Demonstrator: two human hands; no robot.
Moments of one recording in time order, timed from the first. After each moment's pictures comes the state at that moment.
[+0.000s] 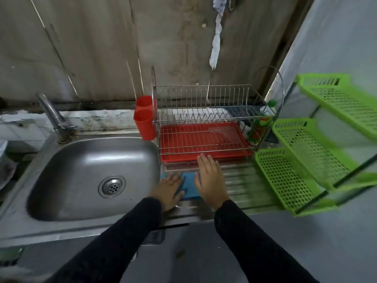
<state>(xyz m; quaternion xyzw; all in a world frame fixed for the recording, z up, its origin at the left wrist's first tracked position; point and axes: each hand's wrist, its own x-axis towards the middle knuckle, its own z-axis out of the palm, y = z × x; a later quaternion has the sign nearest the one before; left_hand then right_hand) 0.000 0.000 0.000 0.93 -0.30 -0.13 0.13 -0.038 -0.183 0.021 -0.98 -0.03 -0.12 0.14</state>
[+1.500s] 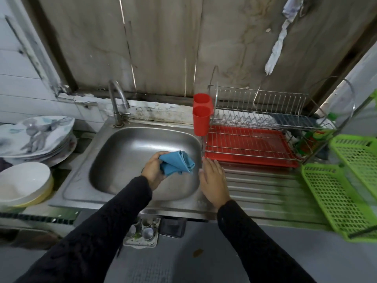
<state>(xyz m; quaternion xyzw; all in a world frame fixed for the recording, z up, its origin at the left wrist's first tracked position) 0.009 0.142 0.052 0.52 0.15 -0.11 0.83 -0.023 -0.062 0.016 -0.96 -0.04 -0.04 0.29</state>
